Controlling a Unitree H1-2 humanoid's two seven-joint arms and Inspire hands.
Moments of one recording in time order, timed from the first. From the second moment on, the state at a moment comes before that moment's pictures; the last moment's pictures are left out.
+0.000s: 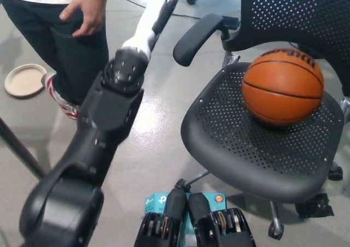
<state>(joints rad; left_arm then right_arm) -1.01 0.06 -0.10 0.78 0.12 -0.03 0.01 -0.68 -0.40 -0.29 0.27 0.34 0.16 -0.02</state>
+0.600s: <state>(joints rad) -0.42 0.14 -0.15 0.05 0.11 0.00 -0.08 -0.23 -0.24 -0.01 0.01 0.17 0.08 -0.01</state>
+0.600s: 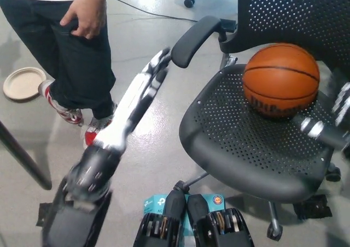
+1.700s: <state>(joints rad) 0.01 0.18 0.06 0.36 0.03 -0.27 -0.09 0.03 -0.11 0.03 0.41 0.08 -0.39 0.01</state>
